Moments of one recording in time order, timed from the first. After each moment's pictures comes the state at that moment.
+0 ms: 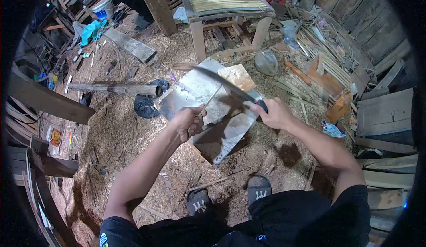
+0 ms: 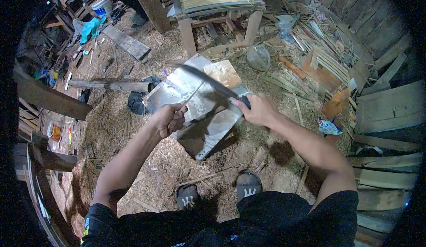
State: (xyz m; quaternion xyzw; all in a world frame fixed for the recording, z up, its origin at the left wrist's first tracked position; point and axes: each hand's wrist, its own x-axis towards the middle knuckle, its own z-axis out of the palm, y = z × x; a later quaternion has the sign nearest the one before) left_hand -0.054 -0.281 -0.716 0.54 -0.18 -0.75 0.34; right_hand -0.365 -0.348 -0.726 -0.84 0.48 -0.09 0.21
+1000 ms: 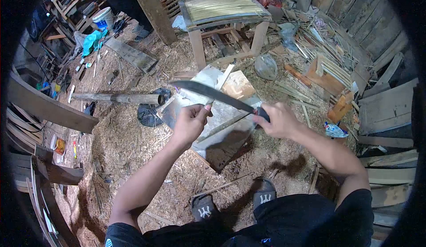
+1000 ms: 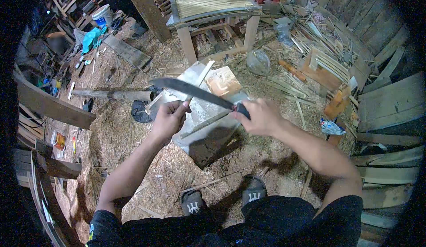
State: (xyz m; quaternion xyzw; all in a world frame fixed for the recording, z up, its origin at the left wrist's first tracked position) left_hand -0.078 -0.275 -0.685 0.63 -0.46 -0.50 0.38; right_hand -0.366 -0.329 -0.685 -0.87 0.43 -0.13 0.19
